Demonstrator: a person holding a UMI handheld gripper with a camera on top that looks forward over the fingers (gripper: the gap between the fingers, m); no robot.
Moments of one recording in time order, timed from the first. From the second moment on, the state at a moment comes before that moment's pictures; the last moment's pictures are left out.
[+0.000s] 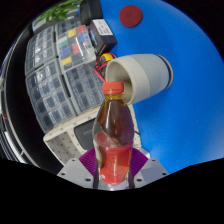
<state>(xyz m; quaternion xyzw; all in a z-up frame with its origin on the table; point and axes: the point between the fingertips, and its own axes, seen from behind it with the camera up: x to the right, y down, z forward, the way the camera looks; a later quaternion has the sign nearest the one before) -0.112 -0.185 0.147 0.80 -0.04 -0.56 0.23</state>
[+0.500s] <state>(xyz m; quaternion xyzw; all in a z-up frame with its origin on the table) -0.106 -0.070 0.244 0.72 0.27 -0.61 -0.20</state>
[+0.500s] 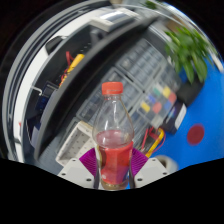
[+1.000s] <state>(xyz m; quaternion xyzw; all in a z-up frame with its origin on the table) -0.115 0.114 0.157 0.62 0.49 -0.40 -0.46</state>
